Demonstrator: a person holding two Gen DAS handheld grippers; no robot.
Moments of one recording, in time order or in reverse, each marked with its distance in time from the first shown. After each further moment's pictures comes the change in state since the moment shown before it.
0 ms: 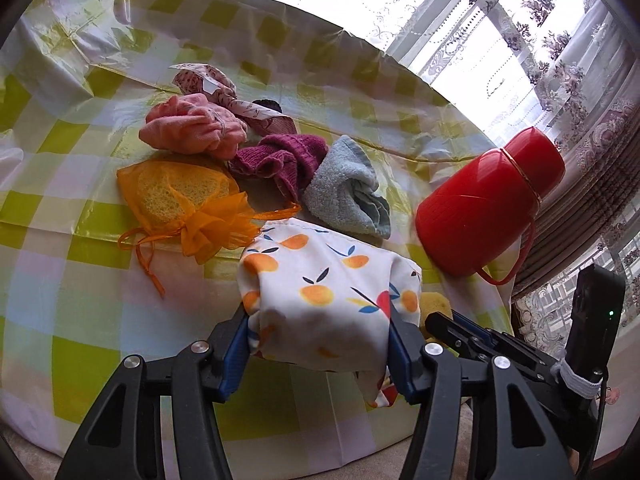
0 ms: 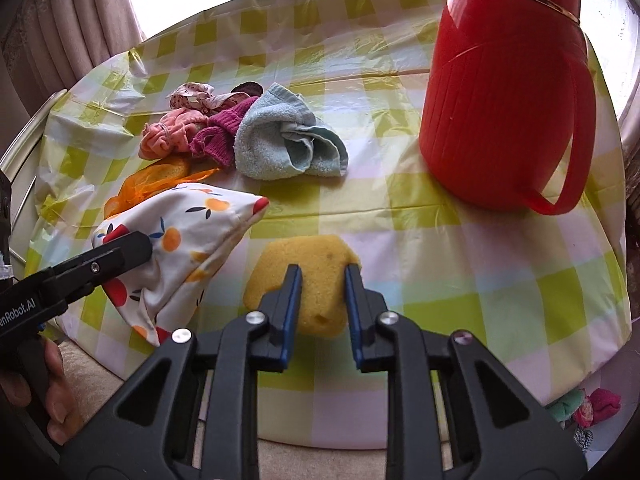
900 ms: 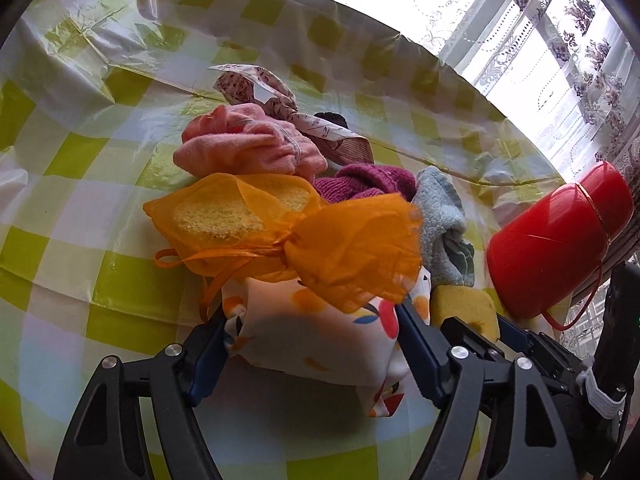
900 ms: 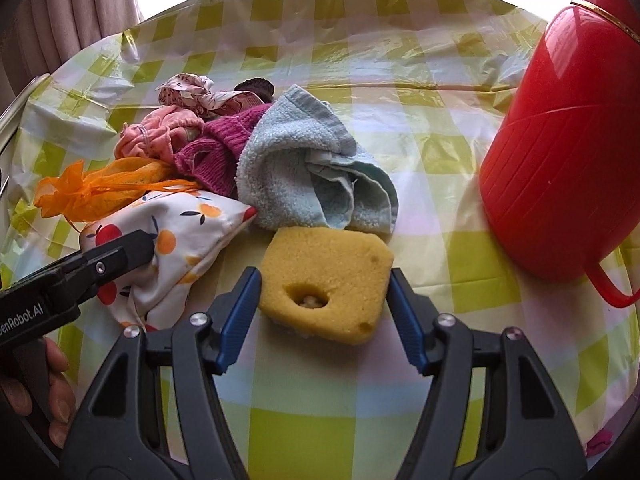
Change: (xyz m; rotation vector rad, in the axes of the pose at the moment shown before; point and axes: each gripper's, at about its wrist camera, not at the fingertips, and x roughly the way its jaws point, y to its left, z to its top) left arm 0.043 0.045 0.042 -0.028 -0.018 0.130; right arm 0.064 0.037 0.042 -0.075 0.000 -0.043
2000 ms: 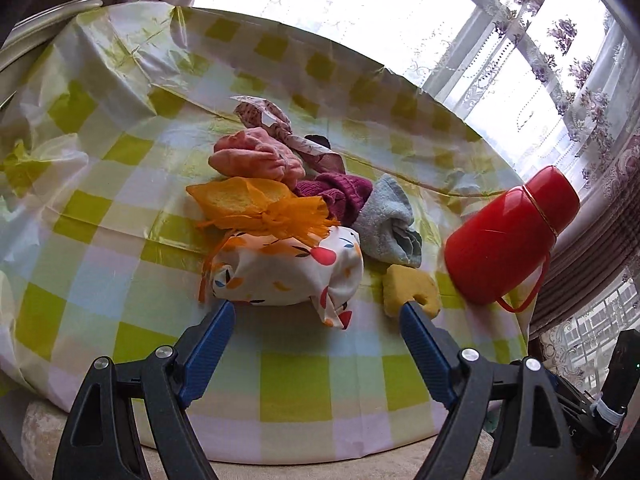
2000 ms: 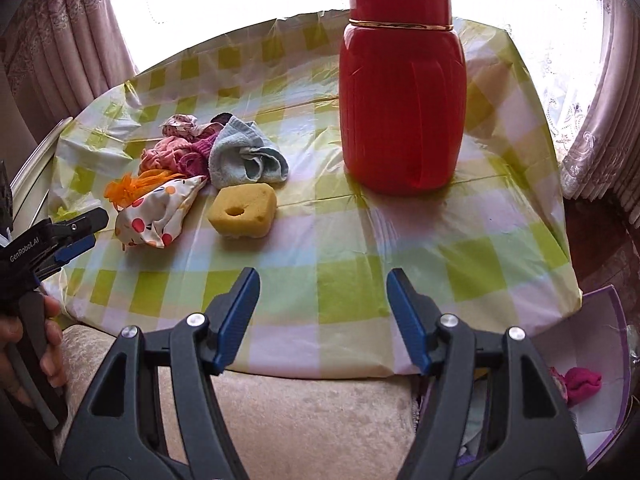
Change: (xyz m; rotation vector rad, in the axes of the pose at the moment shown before) left arm -0.084 -0.012 -0.039 -0.057 -0.068 0.006; right arm -0.130 -0.083 -0.070 0.118 -0.076 0.023
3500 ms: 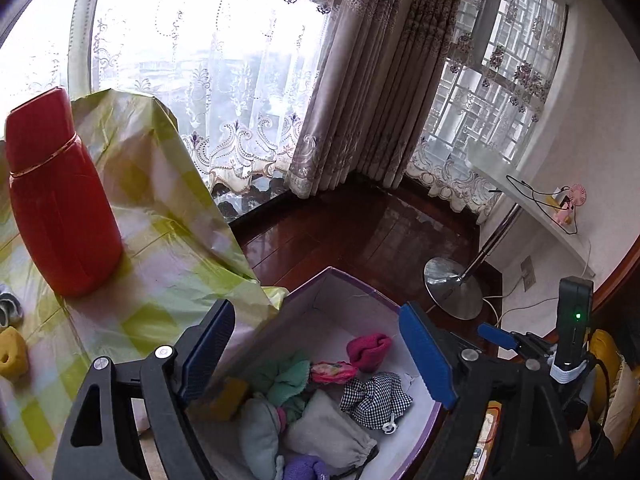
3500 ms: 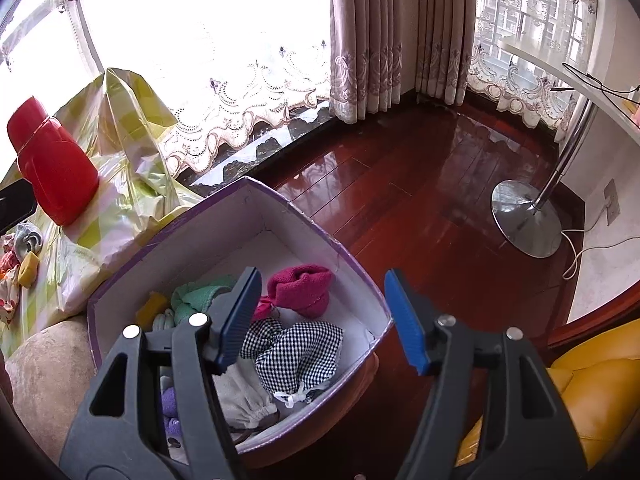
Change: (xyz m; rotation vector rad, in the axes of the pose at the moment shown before) left arm 0.003 -0.400 -0.167 0.760 0.145 -0.474; right arm -0.176 -0.302 -0.158 0.529 -0.046 -0.506
